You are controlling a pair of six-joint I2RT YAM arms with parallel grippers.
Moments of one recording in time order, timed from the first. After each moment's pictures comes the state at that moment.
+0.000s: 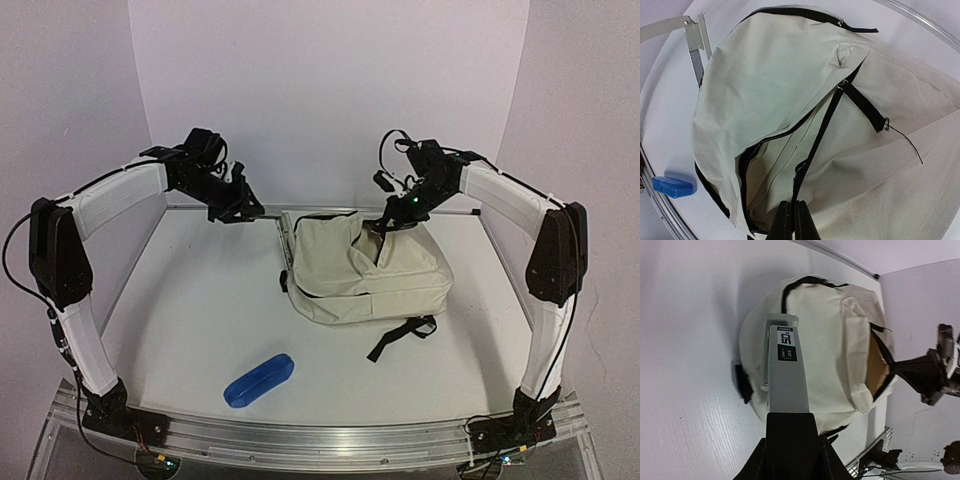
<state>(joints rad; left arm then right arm) -0.45 1.82 1.72 -0.76 0.43 -0.63 0.43 2.01 1.92 -0.94 -0.36 -0.06</state>
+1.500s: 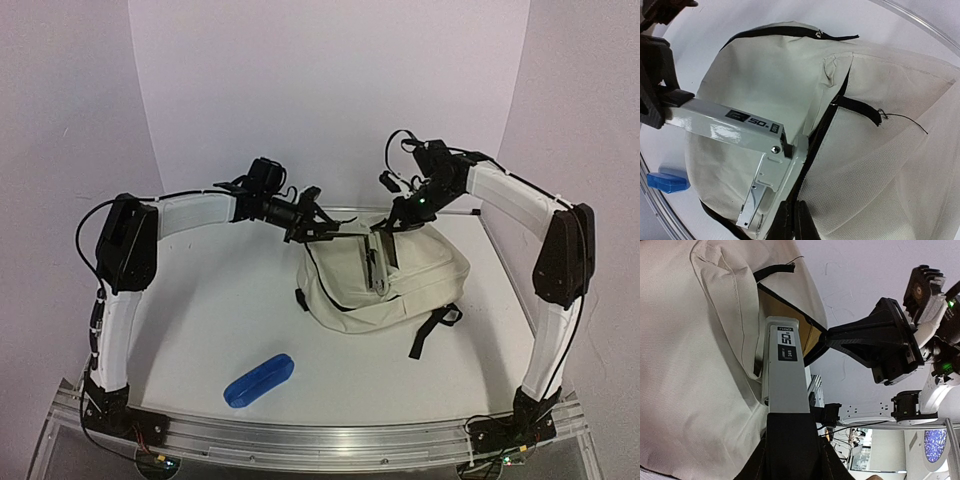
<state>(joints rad) -0.59 2.22 1.87 -0.24 0.99 -0.86 0.41 1.97 1.87 -0.93 -0.34 -0.09</state>
